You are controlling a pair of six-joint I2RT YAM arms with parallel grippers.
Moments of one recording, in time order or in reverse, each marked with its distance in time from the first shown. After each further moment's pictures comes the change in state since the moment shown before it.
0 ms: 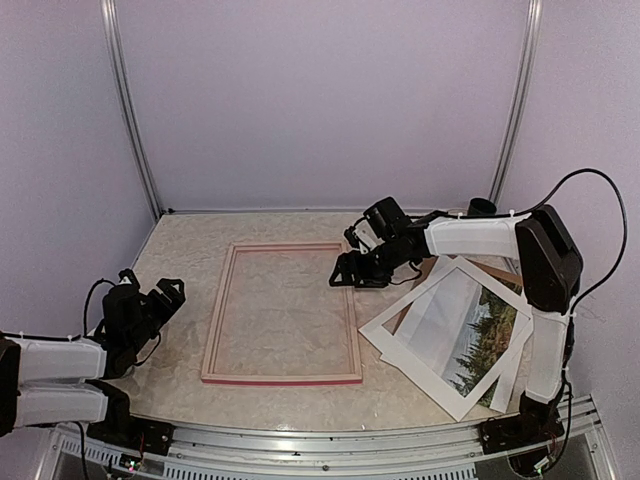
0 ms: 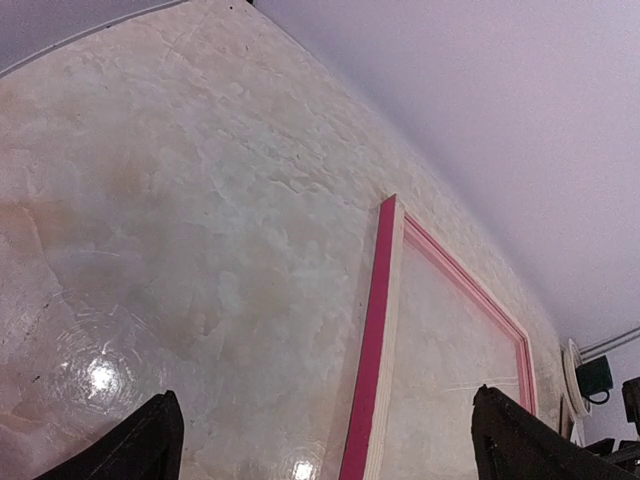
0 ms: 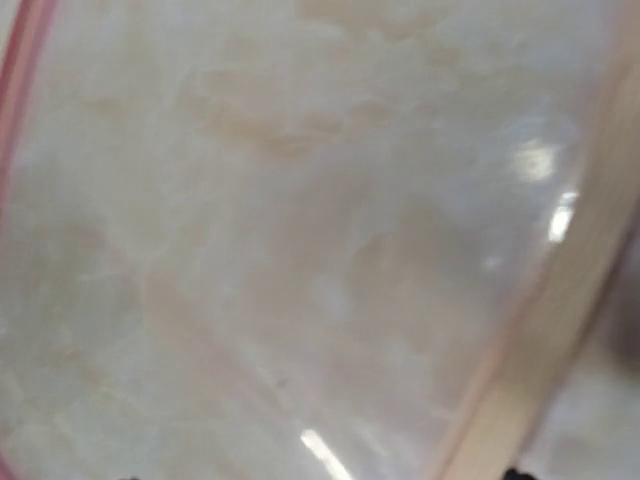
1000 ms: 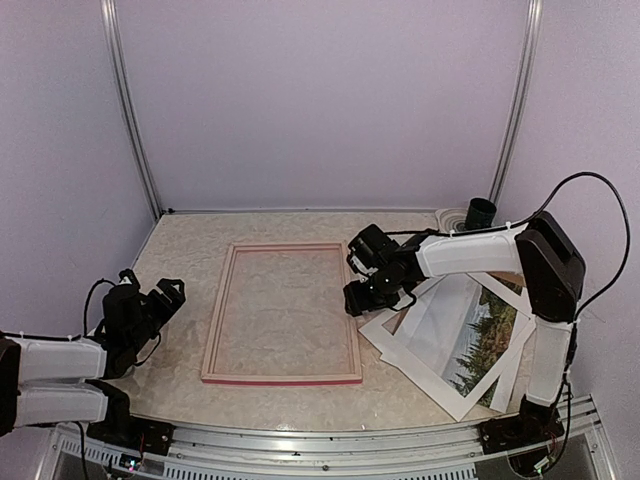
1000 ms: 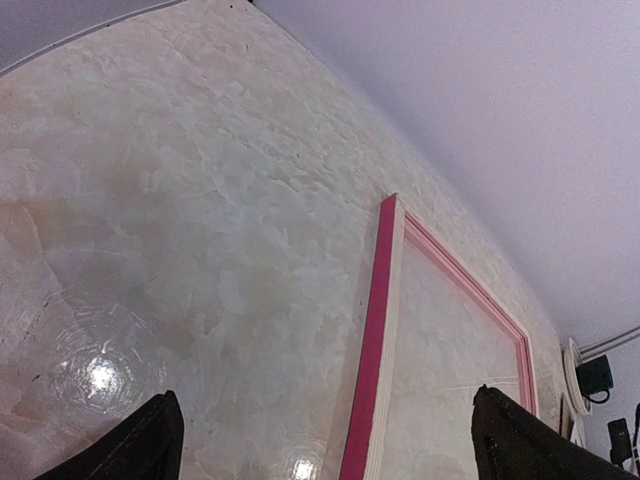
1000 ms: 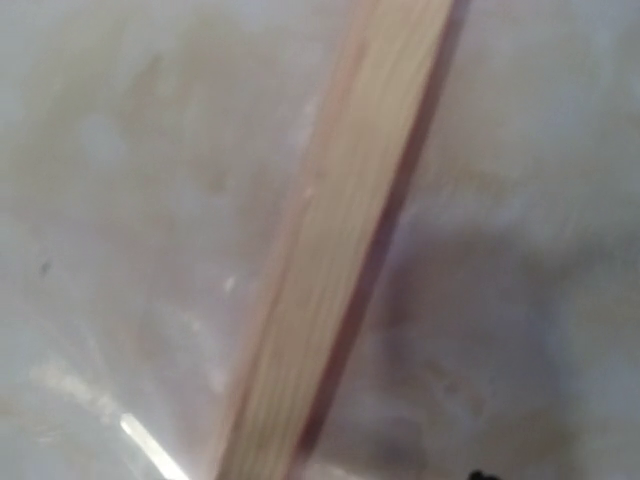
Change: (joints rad) left arm 0.000 0.002 0.000 0.000 0.002 0.000; right arm 0.124 -0.037 -0.111 -0.092 0.404 -0.030
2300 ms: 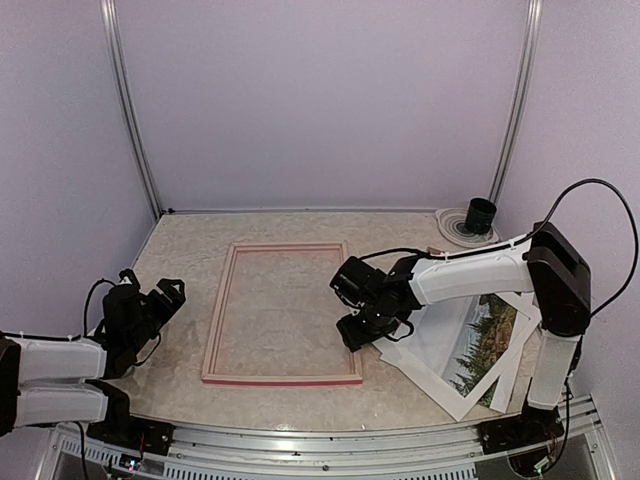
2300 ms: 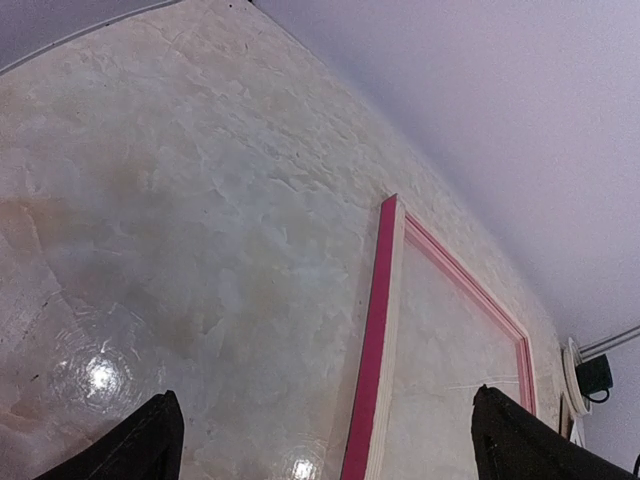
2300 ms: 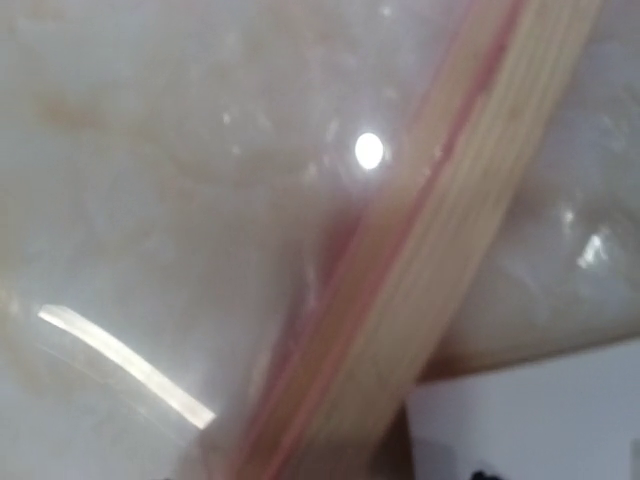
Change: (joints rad) left arm 0.000 0.000 0.000 0.000 0.002 0.000; right arm 0.194 -0.062 -0.083 -0.103 0.118 0.037
